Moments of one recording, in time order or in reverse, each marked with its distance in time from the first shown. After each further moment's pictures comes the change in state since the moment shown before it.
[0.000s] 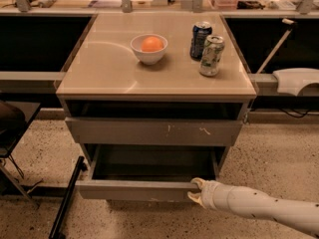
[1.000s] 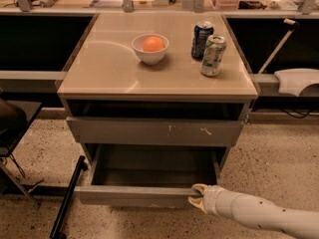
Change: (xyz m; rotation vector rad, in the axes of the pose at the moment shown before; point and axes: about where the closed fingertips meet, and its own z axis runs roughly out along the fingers) arm -0.007 0.013 -0.021 0.031 -0.008 0.025
